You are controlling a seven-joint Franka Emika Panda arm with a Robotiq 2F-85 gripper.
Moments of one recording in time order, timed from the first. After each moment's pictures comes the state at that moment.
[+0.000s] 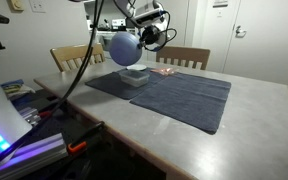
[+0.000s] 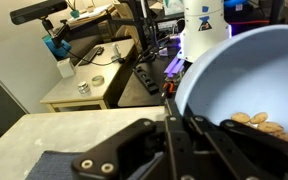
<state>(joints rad) 0.08 1.18 -0.04 -0.77 -0.33 0.66 -0.11</state>
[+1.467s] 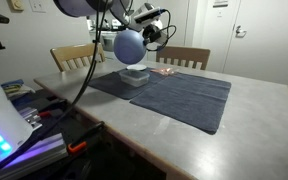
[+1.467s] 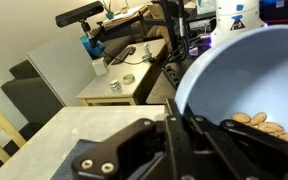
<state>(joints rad) 0.15 1.31 -0.08 -0.55 -0.55 0.59 -0.30</state>
